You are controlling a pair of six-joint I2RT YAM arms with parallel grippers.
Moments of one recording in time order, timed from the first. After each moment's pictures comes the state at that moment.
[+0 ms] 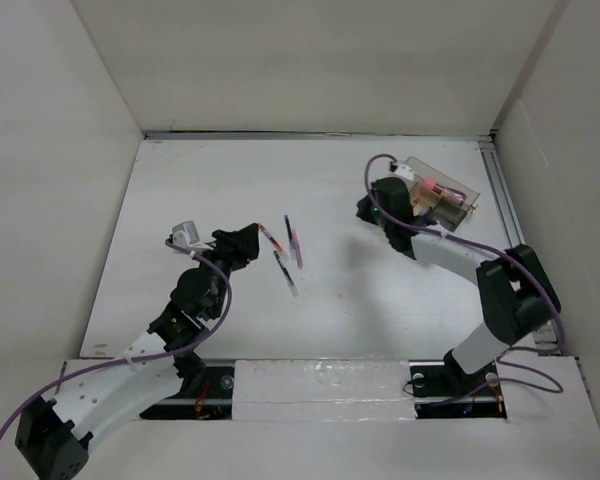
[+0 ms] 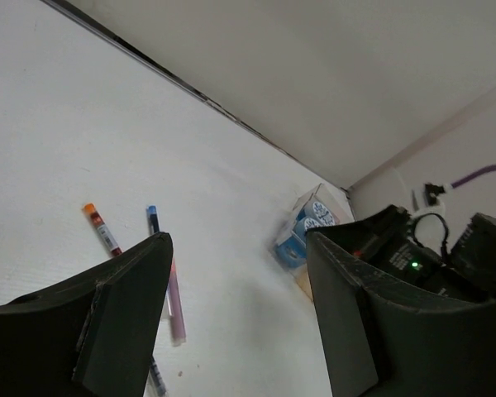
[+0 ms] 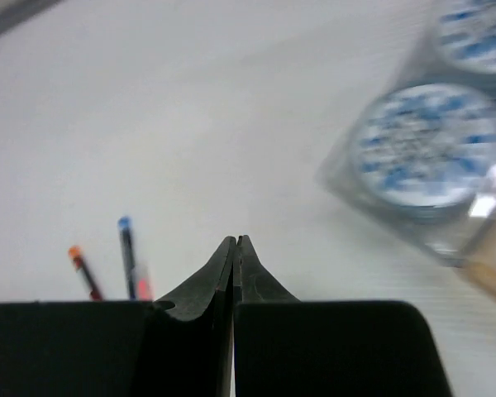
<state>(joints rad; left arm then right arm) -0.72 0.61 0.33 0.34 -0.58 -0.71 0.44 1.57 0.92 0.19 0.26 0.68</state>
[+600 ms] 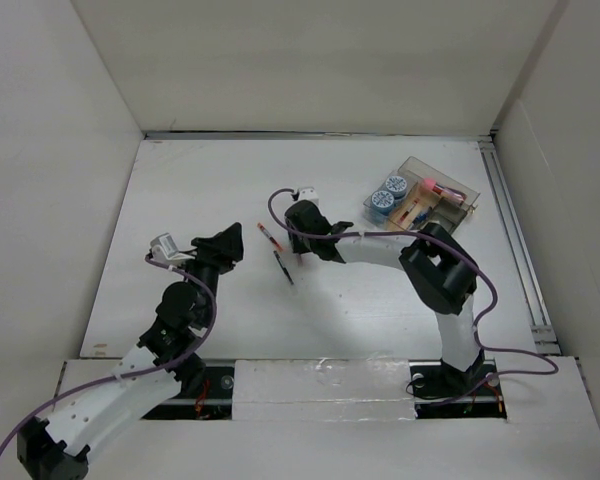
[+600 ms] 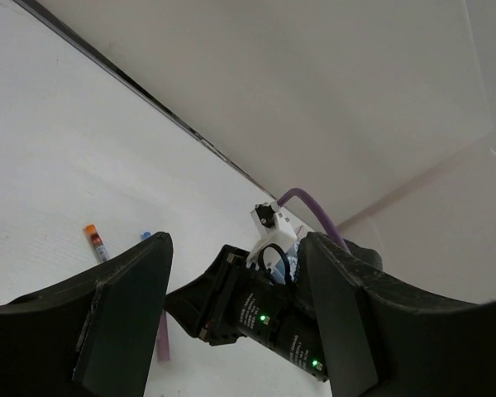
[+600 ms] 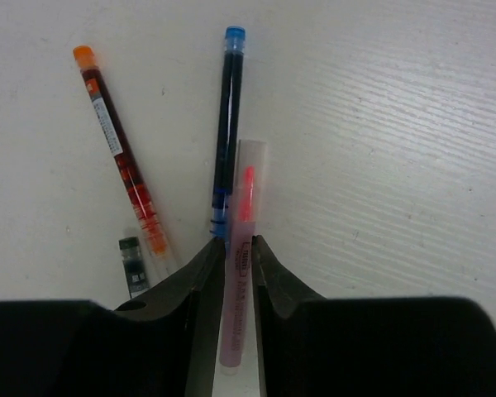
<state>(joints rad) -0.72 0.44 0.28 0.33 -0.67 -0.76 0.84 2.02 1.34 -0.08 0.31 0.50</state>
